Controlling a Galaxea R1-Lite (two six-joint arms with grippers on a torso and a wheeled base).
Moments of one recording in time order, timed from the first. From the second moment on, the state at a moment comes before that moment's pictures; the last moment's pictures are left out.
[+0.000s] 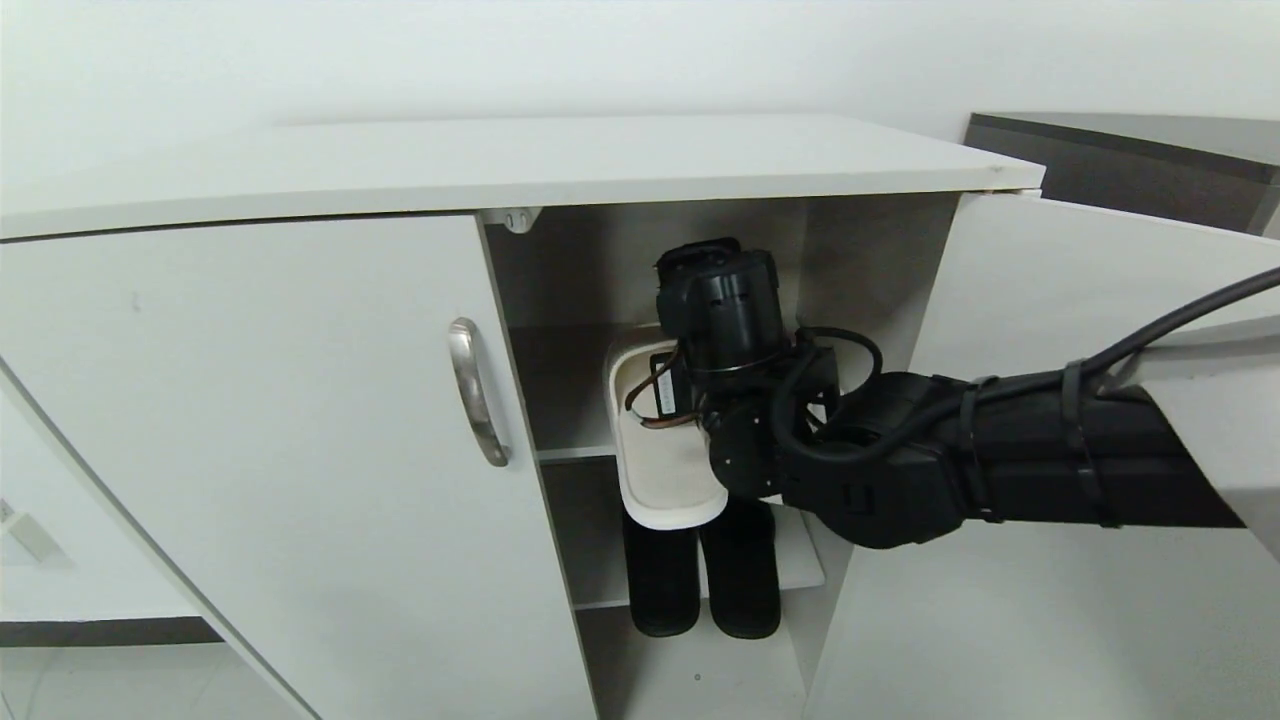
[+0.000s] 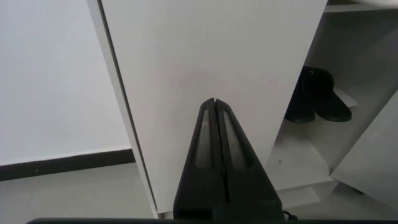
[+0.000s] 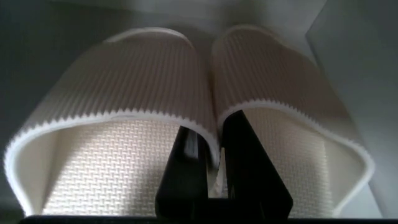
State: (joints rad) left arm 0.00 0.00 0.00 0.00 -0.04 0.00; right arm 0.88 2.11 -1.65 -0.25 -0.78 0.10
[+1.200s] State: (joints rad) left arm 0.00 0.00 0.00 0.00 -0.02 -0.01; right arm 0.82 2.29 -1.97 -0.10 -0.77 0.10
